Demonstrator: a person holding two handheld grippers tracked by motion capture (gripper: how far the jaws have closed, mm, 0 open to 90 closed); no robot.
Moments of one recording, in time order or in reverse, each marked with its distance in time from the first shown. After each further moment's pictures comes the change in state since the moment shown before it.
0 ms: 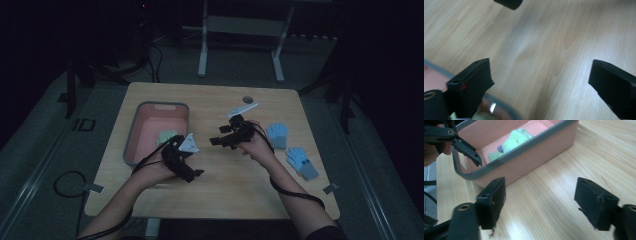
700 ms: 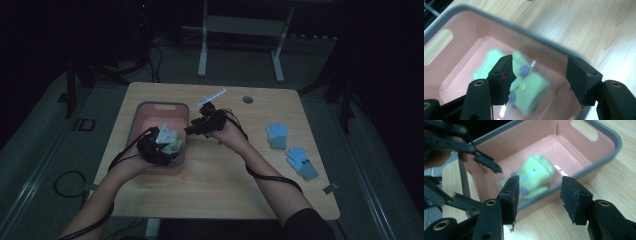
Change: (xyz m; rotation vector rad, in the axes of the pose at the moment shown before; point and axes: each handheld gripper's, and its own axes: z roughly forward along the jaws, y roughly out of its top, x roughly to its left) left arm 0.042 -0.039 -0.040 0.036 0.200 -0.052; right arm 0.032 0.071 0.051 0.052 0.036 -0.060
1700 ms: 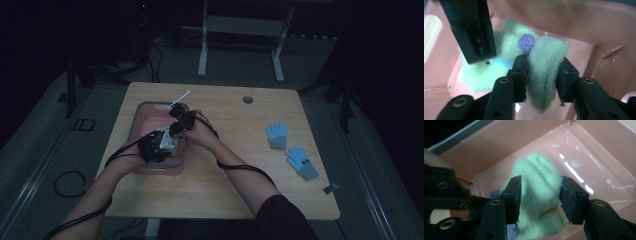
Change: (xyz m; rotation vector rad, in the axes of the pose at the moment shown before) left arm 0.018 -0.023 0.036 0.160 0.023 0.207; right arm 0.001 0.033 0.101 0.153 0.011 0.039
